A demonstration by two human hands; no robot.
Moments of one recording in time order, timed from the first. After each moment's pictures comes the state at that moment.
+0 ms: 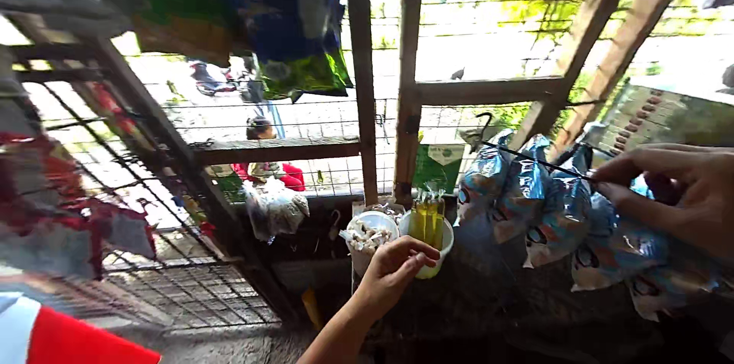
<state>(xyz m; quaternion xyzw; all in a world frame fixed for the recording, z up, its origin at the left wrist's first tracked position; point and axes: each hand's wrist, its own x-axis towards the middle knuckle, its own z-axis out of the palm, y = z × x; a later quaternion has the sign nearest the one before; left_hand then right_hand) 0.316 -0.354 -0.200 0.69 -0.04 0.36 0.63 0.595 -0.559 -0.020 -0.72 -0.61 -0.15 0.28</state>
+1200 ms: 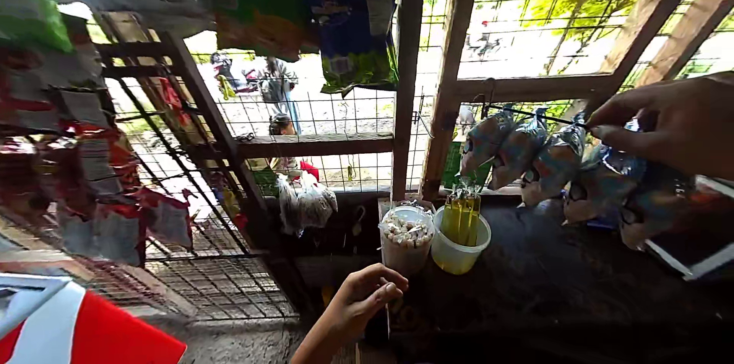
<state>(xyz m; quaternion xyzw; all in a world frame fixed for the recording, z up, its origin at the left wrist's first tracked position) 0.190 -0.325 -0.236 0.71 0.03 0.30 0.64 0.573 -0.487 0.023 -0.72 -0.63 -0.19 0.21</state>
